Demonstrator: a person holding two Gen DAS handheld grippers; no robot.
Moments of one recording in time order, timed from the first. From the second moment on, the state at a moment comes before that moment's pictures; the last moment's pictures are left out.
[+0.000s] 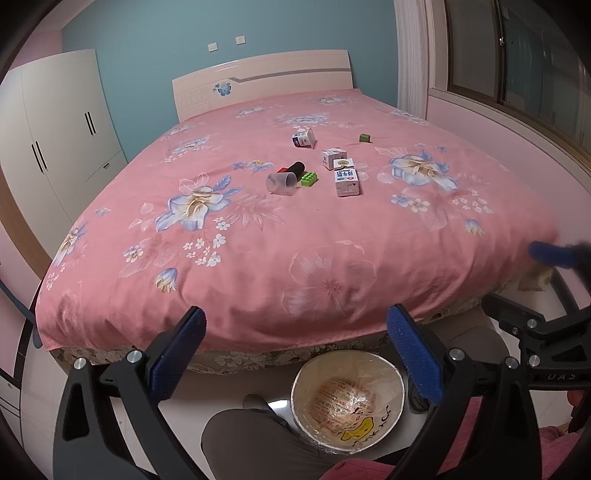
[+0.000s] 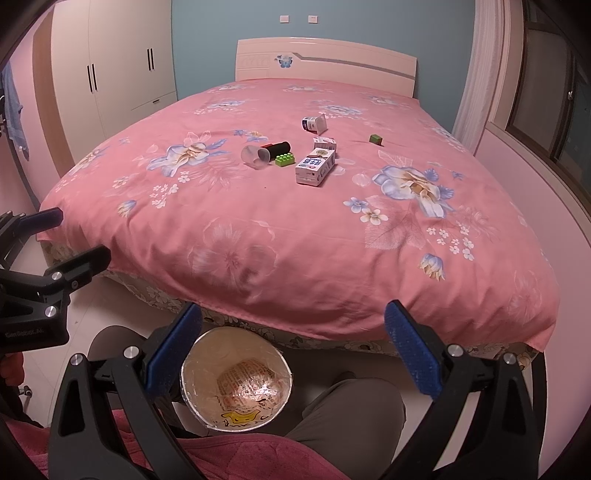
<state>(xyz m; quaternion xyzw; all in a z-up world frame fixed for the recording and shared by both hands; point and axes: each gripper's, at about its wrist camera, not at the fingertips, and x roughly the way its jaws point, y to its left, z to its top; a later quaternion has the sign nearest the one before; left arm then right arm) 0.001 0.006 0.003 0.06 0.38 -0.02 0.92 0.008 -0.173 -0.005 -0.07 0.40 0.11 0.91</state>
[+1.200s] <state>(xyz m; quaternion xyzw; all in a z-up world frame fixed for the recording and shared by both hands) 0.005 0.003 -0.004 0.07 0.38 -0.02 0.92 0.016 -0.186 -0.009 -0.07 0.40 0.11 0.91</state>
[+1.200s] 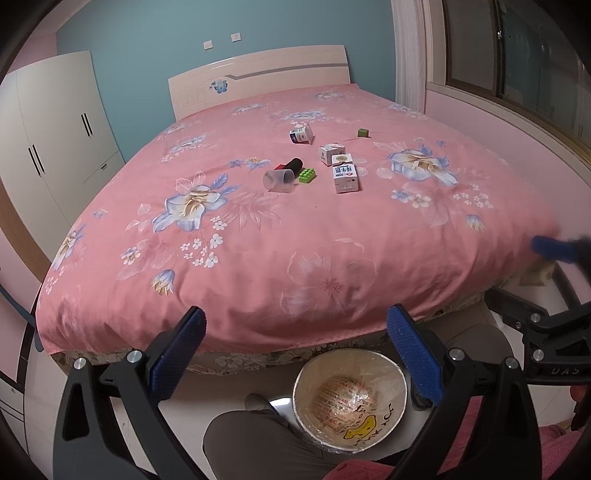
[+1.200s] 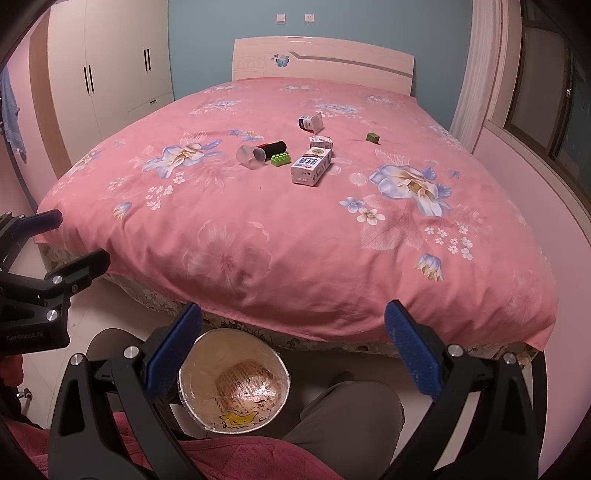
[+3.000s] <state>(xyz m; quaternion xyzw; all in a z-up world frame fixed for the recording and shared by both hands) 0.255 0.027 -0.047 0.04 0.40 0.00 0.92 0.241 -0.166 -0.017 -0.06 0.39 0.11 0.91</state>
